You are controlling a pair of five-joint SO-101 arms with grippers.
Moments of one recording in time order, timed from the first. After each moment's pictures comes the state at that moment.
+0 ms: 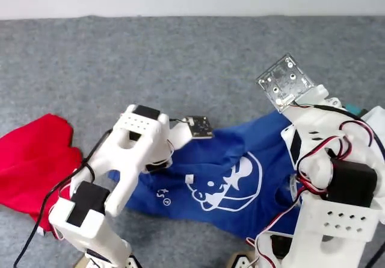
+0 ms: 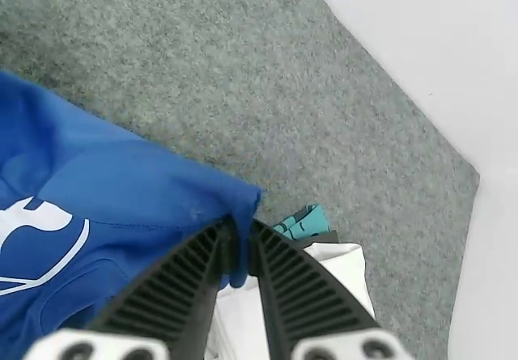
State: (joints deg) left arm 15.4 9.0 24.0 78.8 -43.2; right arm 6.3 -46.1 11.3 83.4 47.4
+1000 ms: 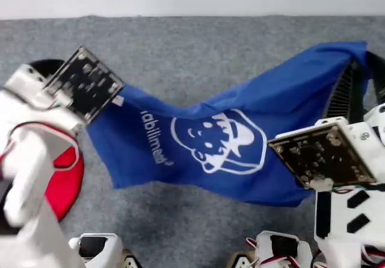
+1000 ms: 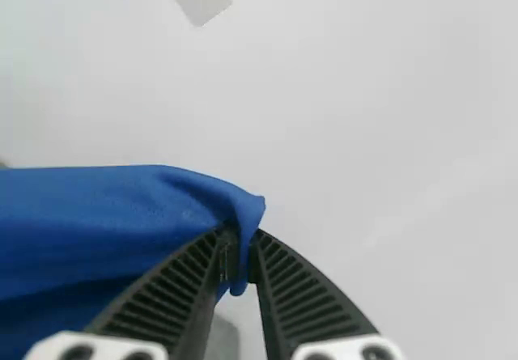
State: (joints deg) left arm -4.7 -33.7 -26.2 96.2 -40.3; right arm 7.1 -47.3 -25.3 75.9 49.0
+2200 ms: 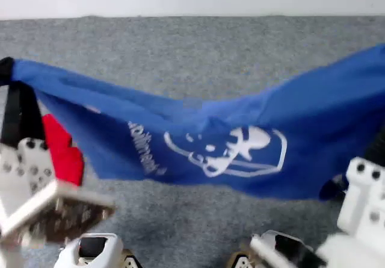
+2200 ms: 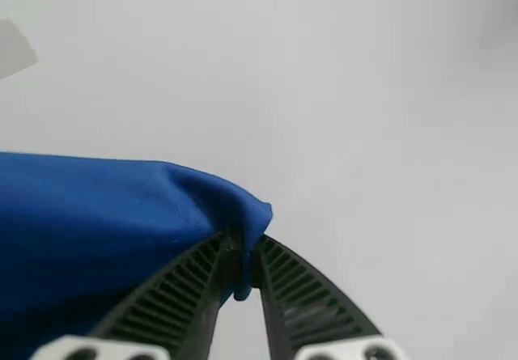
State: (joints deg) left arm -4.7 -35.6 -51.0 99.4 -50.7; right arm 14.9 -57.1 -25.9 60.6 57.4
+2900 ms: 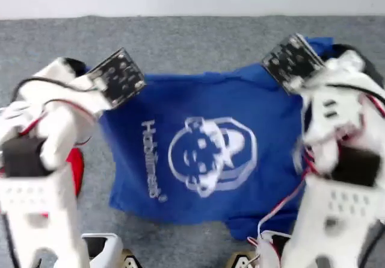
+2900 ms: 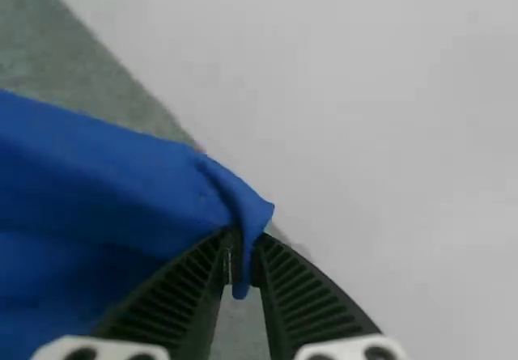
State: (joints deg) left arm -4.7 -34.7 10.3 73.5 -50.7; right arm 7.9 -37.6 11.3 52.8 57.6
